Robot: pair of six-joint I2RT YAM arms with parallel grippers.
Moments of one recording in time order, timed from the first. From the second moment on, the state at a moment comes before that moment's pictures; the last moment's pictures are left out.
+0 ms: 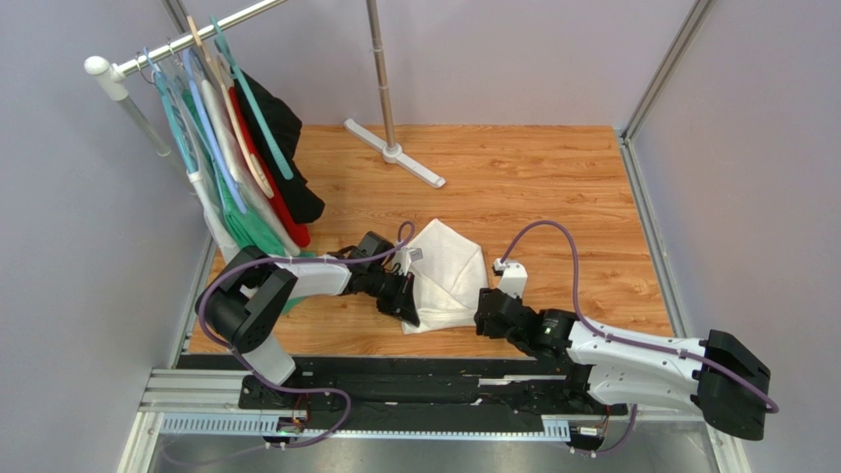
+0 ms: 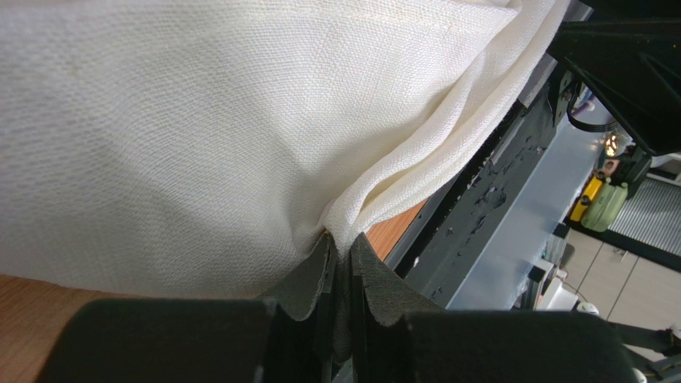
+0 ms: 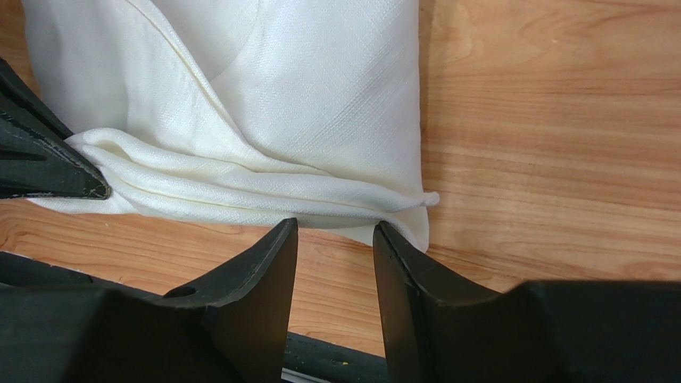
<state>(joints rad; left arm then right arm) -0.64 1.64 0.68 -0.12 0.71 -0.39 1.10 0.98 0.44 -0.35 0.48 0.89</state>
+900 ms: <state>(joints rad) -0.64 1.66 0.68 -0.11 0.74 -0.42 1.02 1.05 0.52 -0.28 0.35 0.58</state>
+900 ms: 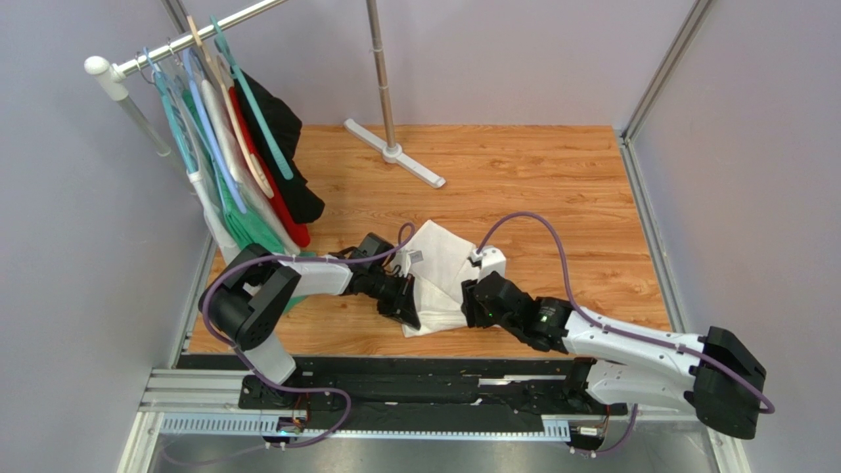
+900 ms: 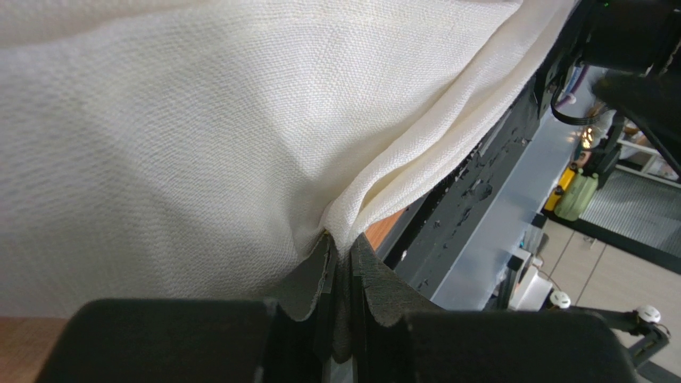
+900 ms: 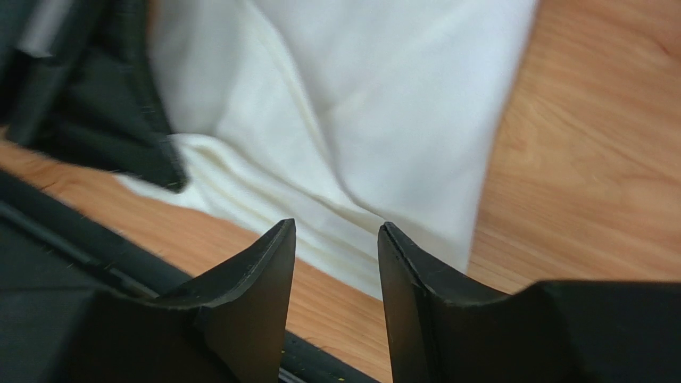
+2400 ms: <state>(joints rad) -0.63 1.81 0.84 -0.45 0.89 -0.29 1.33 1.49 0.72 -0.26 0.25 0.13</state>
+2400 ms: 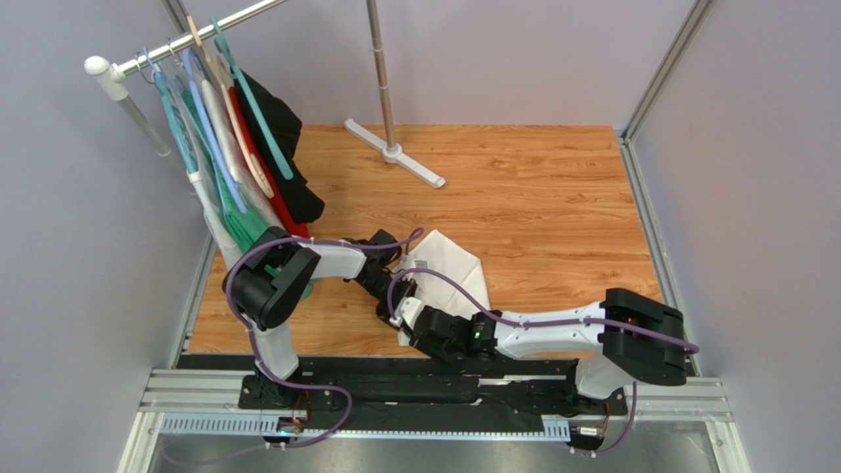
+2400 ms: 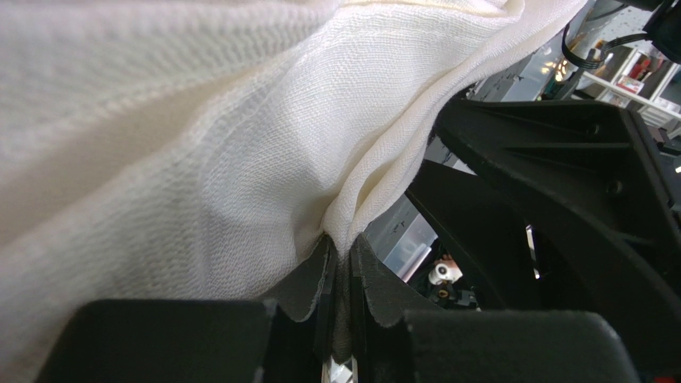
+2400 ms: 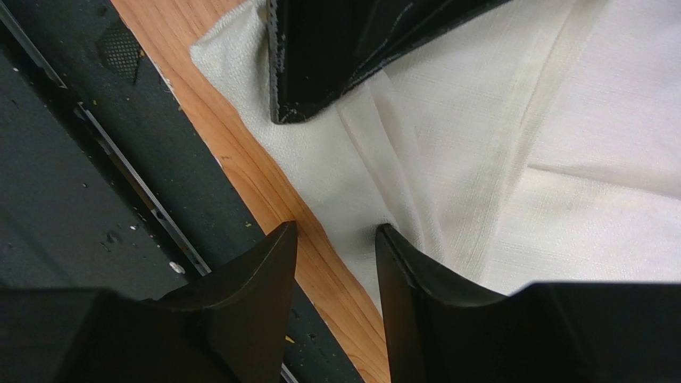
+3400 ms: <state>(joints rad) -0.48 1.48 0.86 -0.62 0.54 -0.21 1.25 1.62 0.90 -0.22 0.09 0.19</state>
